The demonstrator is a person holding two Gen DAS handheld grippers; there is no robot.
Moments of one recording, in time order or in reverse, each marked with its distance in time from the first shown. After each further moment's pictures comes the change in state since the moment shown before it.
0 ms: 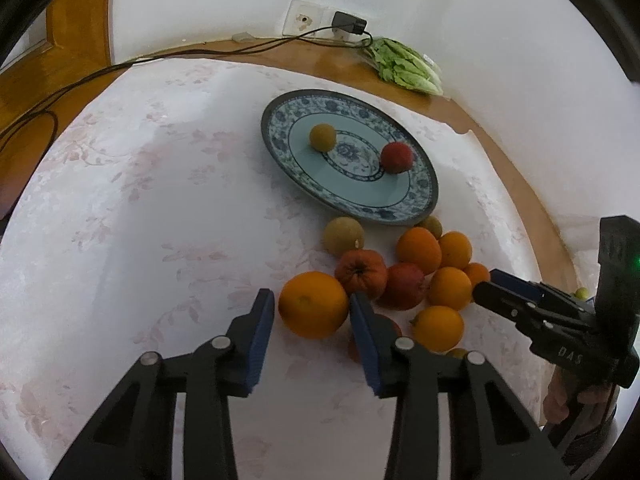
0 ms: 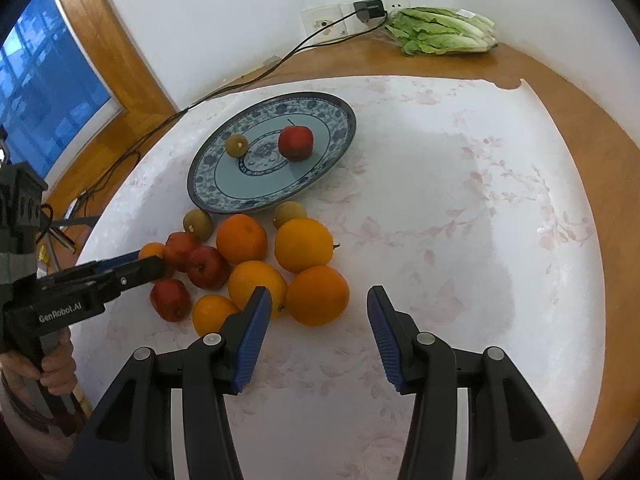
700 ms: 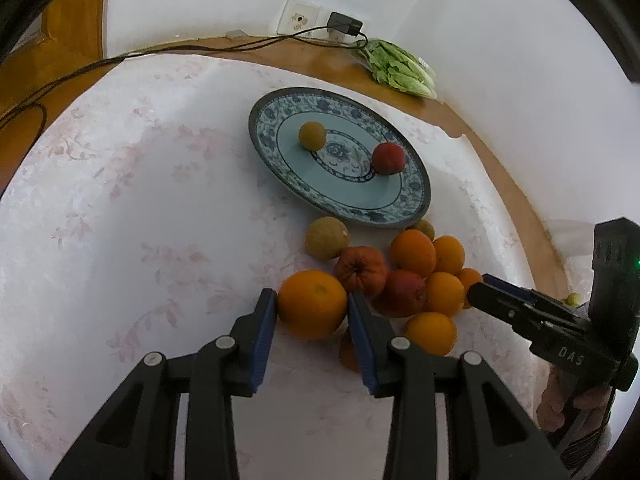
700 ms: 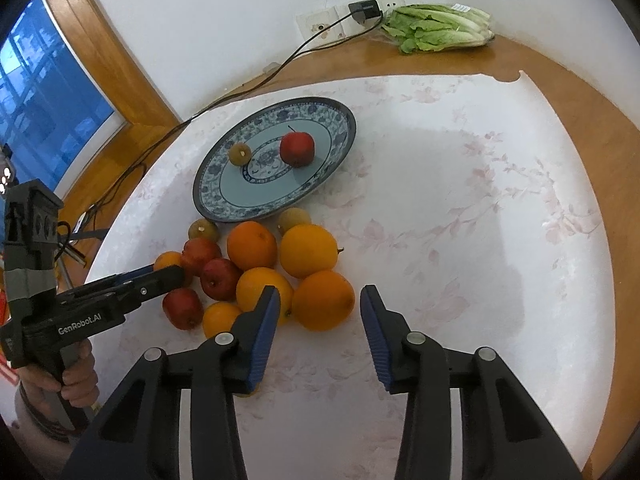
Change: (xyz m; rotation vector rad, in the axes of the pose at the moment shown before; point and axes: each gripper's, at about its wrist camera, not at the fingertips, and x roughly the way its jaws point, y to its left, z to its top) left arm 0.006 -0.002 0.000 -0.008 -0.016 -0.031; right arm -0.001 -0.003 0.001 0.035 -0.009 0.040
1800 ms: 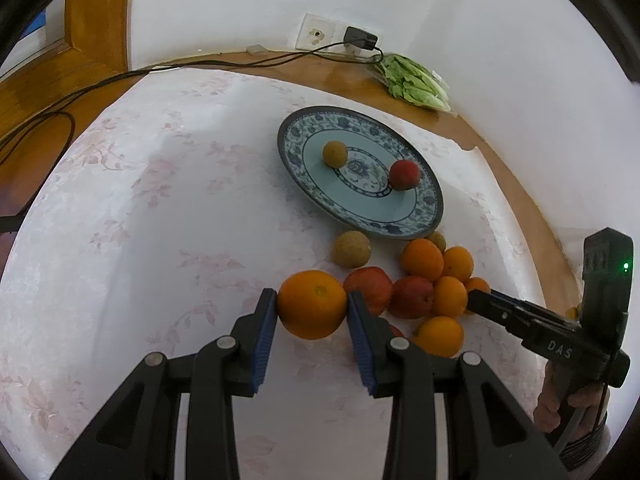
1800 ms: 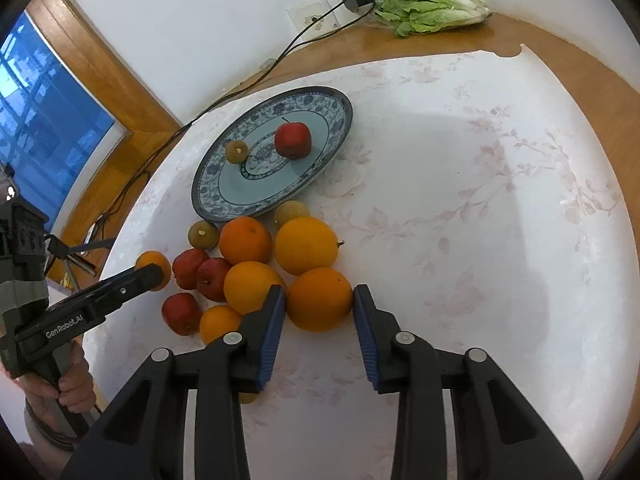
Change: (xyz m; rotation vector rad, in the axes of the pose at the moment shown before) left arm -0.018 0.005 0.000 -0.017 -0.038 0.058; right arm 0.012 -0.009 -0.002 0.059 0.013 0.056
